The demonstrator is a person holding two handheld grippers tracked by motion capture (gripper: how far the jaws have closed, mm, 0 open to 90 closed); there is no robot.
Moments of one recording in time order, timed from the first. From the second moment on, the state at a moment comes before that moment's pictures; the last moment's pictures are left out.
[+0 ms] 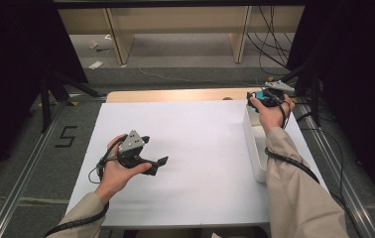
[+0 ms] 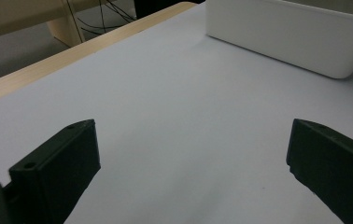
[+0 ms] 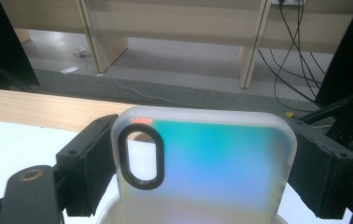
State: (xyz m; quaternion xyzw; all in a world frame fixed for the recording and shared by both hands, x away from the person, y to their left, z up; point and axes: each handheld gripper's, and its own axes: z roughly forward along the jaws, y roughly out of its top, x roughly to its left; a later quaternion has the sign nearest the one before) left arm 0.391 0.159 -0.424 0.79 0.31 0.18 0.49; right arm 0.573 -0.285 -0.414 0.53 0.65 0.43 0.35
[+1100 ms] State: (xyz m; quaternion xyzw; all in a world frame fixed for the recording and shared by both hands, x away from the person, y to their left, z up) left arm 0.391 0.159 -0.424 0.79 0.31 0.18 0.49; right arm 0.576 -0.286 -0.422 0.53 0.65 0.43 0.34
